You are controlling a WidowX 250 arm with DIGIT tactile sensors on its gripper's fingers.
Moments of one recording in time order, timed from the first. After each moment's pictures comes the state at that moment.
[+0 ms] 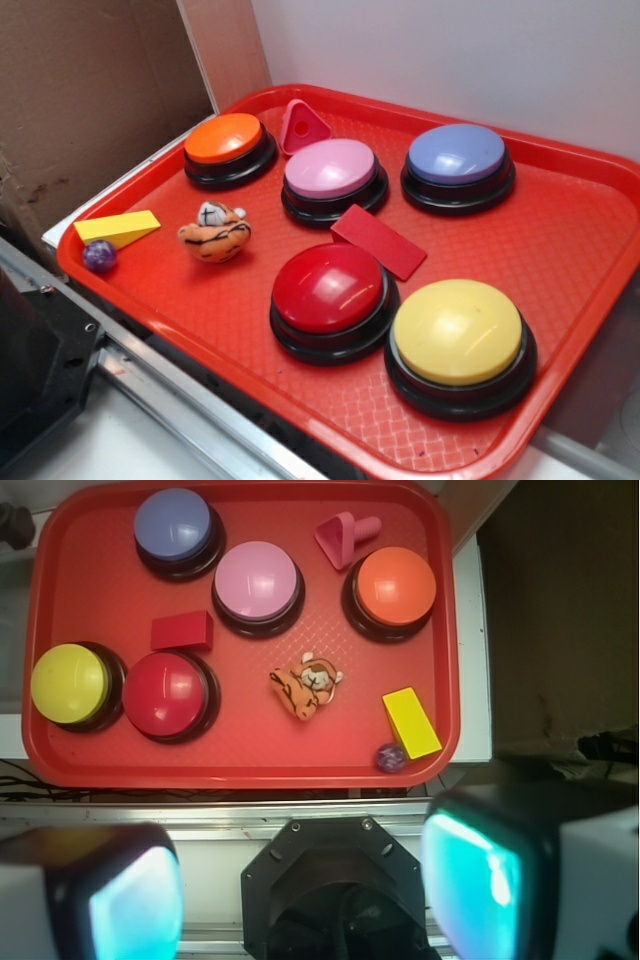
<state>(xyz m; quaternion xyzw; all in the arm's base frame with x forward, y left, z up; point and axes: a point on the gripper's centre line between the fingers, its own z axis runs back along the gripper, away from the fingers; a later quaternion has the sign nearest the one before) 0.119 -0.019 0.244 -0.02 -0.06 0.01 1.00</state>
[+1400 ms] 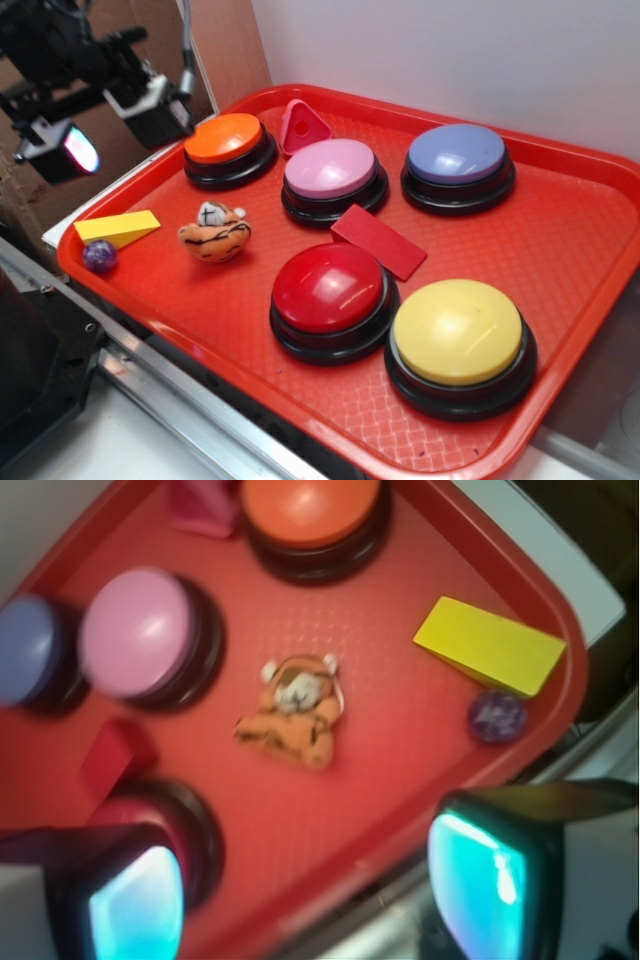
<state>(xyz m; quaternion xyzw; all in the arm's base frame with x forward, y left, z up) 0.158 -0.010 0.104 -0.12 -0.09 0.36 0.92</state>
